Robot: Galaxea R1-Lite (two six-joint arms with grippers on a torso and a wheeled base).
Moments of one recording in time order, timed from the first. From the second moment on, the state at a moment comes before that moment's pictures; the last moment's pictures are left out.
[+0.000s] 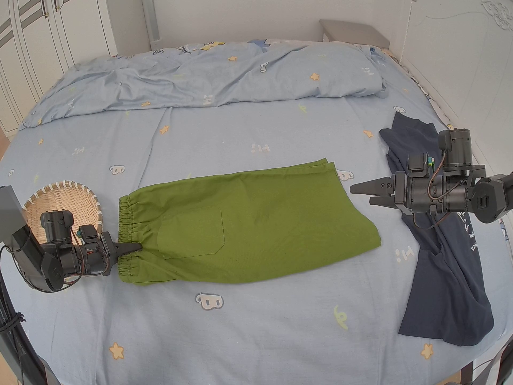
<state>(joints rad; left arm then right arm) 0.21 2.09 -0.60 -0.93 -0.83 -0.60 0.19 1.83 -1.04 -0.26 0.66 0.34</state>
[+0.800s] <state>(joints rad) 0.21 2.07 -0.59 -0.93 -0.83 -0.62 0.11 2.08 -1.17 -0.19 0.65 0.29</state>
